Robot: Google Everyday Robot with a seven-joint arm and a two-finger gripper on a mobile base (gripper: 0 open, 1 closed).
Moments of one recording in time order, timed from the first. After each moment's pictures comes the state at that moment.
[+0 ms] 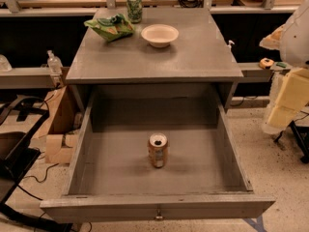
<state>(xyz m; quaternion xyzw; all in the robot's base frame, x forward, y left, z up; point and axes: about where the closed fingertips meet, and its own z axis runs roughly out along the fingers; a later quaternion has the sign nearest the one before) 0.438 -0.214 0.984 -0.60 0.78 -0.04 0.17</state>
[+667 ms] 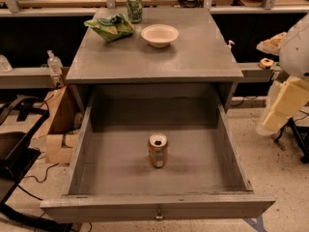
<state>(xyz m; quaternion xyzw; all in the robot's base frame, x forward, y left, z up) 0.451 -0.216 0.968 -0.61 0.76 -0.03 0.22</state>
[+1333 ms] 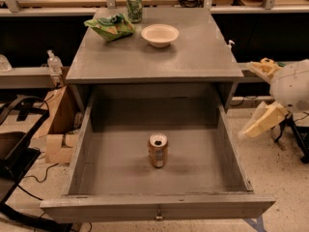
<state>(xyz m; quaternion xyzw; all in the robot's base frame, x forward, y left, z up) 0.502 -0.227 0.889 -0.58 0.71 0.08 0.39</state>
